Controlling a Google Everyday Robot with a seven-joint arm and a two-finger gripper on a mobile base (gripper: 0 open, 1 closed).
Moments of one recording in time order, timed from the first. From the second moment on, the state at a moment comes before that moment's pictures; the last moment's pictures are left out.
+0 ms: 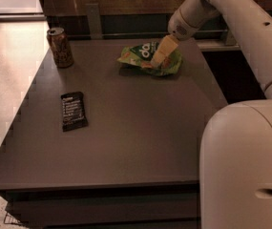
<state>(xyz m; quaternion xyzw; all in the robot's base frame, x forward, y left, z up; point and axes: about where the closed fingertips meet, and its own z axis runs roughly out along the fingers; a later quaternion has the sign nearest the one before) 0.767 -0.108 0.869 -0.54 0.79 0.08 0.29</state>
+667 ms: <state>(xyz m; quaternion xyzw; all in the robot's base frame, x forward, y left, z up) 0.772 -0.072 0.819 -0.52 0.78 0.18 0.29</state>
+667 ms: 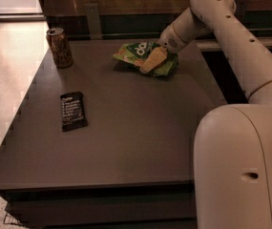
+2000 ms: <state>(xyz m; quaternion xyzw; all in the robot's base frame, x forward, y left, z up) 0.772 -0.069 0.824 -0.52 0.78 0.19 0.29</state>
